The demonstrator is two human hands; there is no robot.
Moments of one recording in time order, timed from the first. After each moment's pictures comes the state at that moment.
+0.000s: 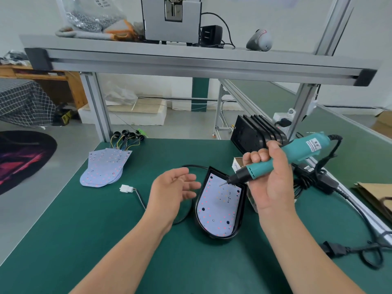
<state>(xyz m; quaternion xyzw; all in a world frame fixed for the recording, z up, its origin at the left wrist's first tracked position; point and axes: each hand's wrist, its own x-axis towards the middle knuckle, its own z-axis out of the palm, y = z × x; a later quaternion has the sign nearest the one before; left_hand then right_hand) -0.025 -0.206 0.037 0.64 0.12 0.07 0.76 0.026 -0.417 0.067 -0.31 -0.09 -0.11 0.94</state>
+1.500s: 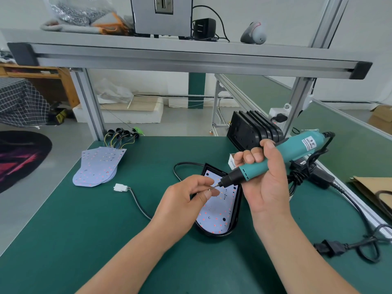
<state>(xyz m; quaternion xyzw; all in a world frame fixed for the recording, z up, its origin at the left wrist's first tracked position) -0.049 -0.222 0.026 0.83 -0.07 0.04 0.56 0.009 -0.410 0.067 -0.29 -0.12 -0.09 0.95</state>
